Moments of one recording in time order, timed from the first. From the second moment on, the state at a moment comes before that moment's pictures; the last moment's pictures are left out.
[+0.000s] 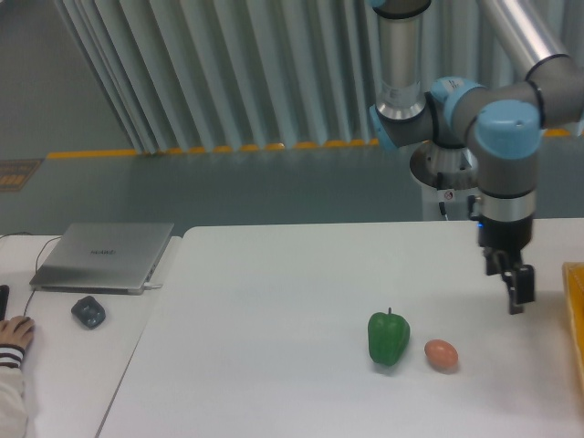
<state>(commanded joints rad) 2.48 -1.84 -1.56 -1.12 1.56 1.75</state>
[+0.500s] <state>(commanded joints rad) 2.57 -1.88 -1.54 -1.08 1.73 2.10</state>
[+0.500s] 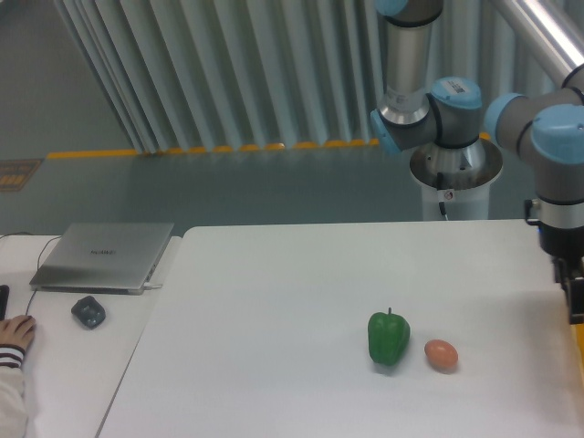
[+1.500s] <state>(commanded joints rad) 2.71 -2.02 -1.45 -1.04 1.70 1.34</state>
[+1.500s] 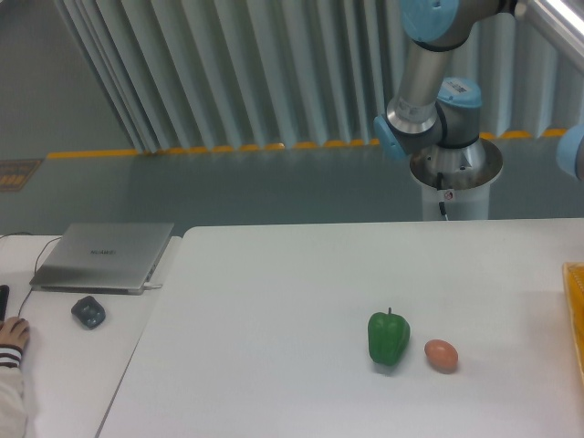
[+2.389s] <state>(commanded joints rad) 2.95 -2.07 -1.46 -1.04 1.52 1.53</state>
